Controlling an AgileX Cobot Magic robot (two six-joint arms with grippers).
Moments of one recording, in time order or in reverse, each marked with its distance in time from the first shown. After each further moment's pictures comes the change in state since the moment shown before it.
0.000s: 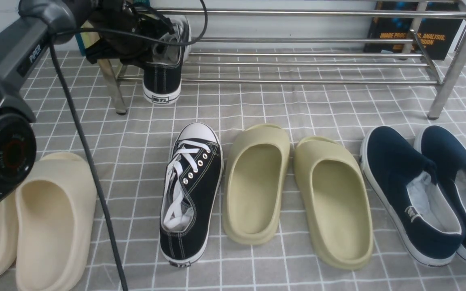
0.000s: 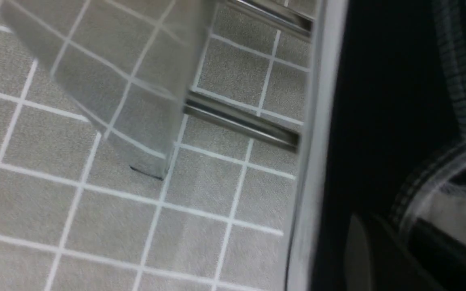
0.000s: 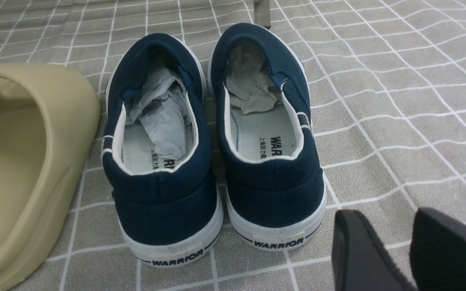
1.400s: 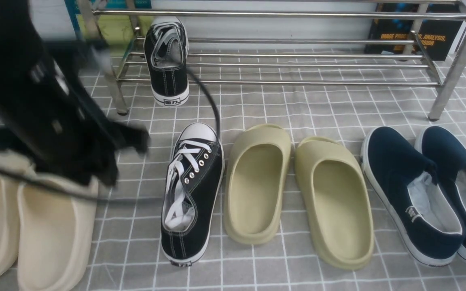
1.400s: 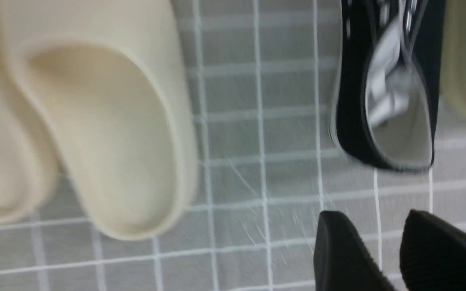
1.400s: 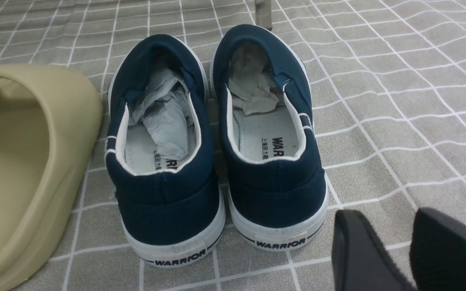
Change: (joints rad) right arm 0.000 0.000 0.000 0.000 0.000 0.000; left arm -0.274 -0.913 1.062 0.029 0.230 0.124
